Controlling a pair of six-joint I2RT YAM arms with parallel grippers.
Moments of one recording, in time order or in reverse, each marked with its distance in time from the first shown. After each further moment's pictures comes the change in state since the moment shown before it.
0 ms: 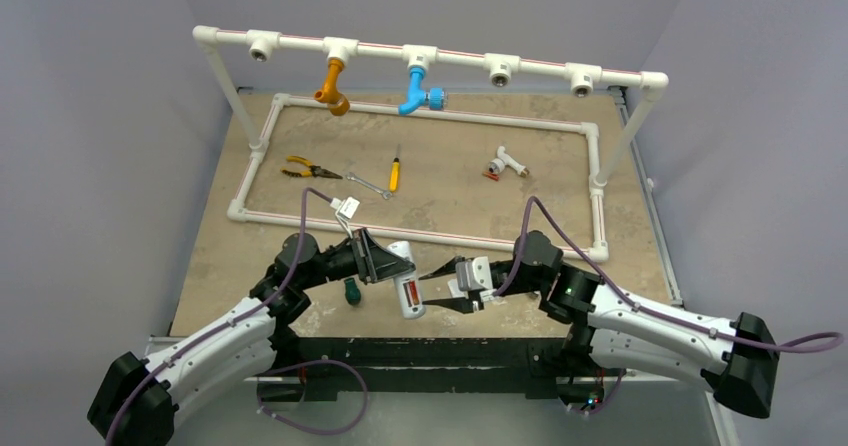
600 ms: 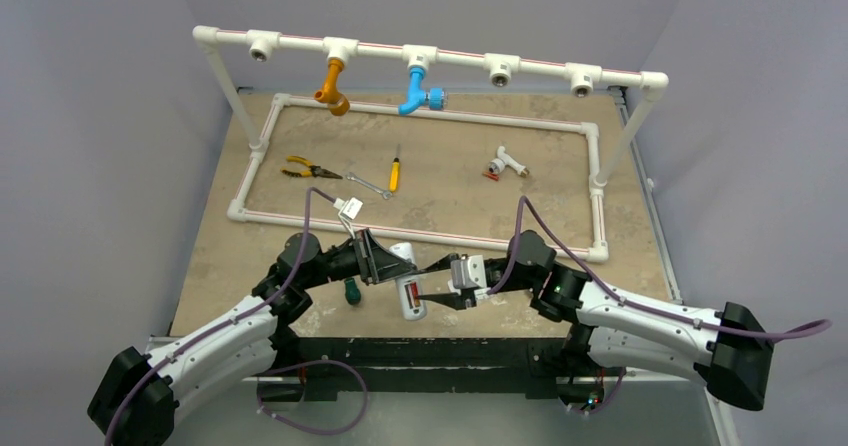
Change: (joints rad) left arm -0.012 0.026 0.000 0.026 0.009 0.000; right arm -0.001 0.081 -0.035 0.173 0.006 -0.002
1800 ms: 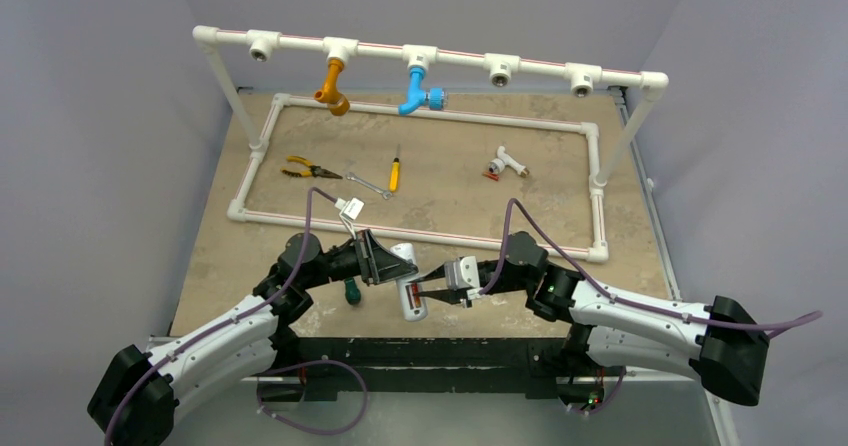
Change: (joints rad) left arm -0.008 0.009 0.000 0.014 0.002 0.000; right arm 0.000 0.054 -0.025 0.025 0.001 -0.003
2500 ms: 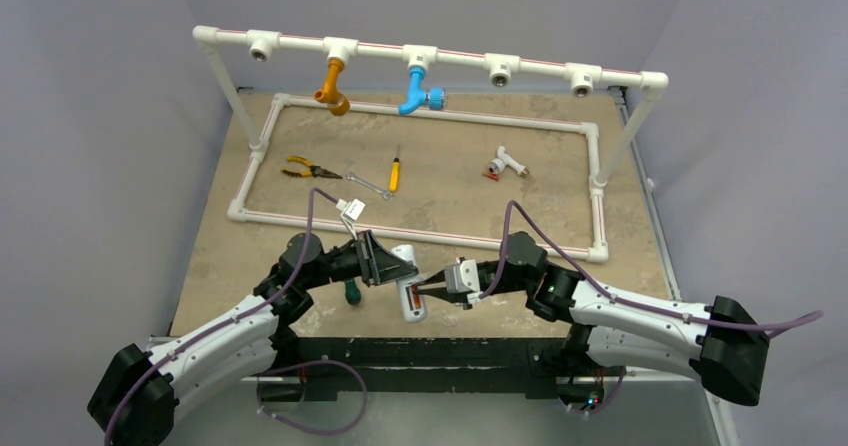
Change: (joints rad) left arm -0.004 0.004 0.000 -0.008 -0.002 -0.001; right arm 0.000 -0.001 0.000 -0.016 -0.005 -0.047
